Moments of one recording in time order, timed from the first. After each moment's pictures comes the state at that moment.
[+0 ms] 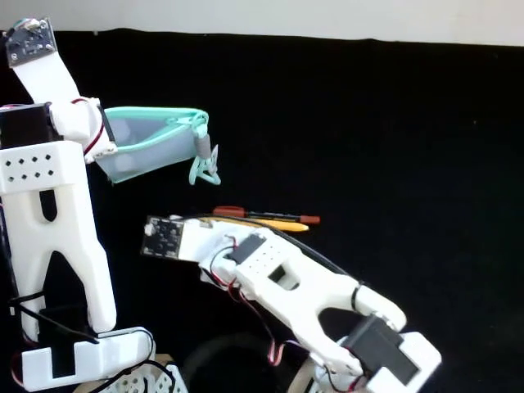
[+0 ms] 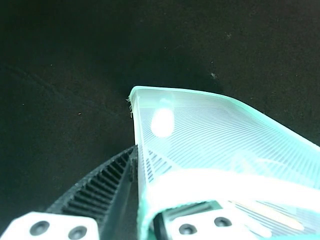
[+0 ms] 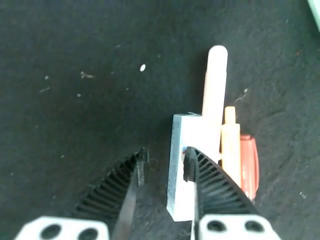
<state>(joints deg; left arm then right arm) -17.3 -9.5 -10.8 91.0 16.6 -48.9 -3.3 44.7 29.3 39.5</state>
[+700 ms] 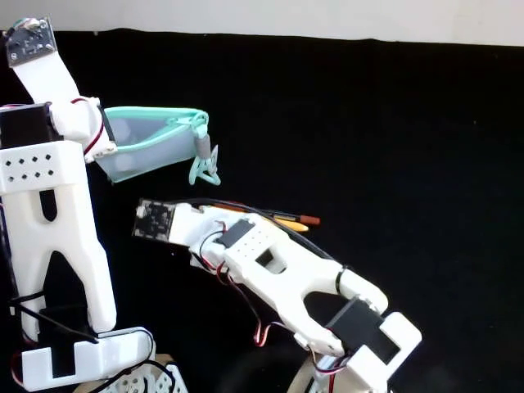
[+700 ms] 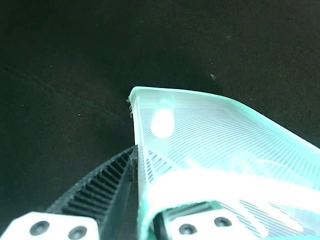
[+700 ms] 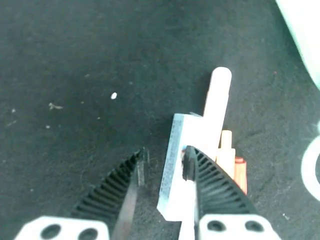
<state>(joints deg) -17.3 -9.5 -10.8 90.7 16.6 -47.6 2.2 35.9 29.3 37.9</state>
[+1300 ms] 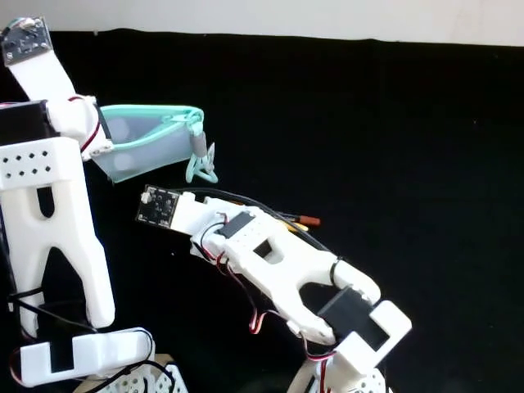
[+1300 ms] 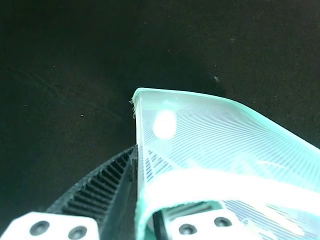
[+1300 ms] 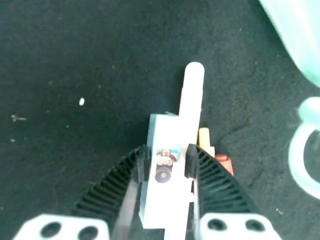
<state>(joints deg) -17.4 -4.8 -12.0 90.7 16.6 -45.9 7.1 32.7 26.6 36.4</state>
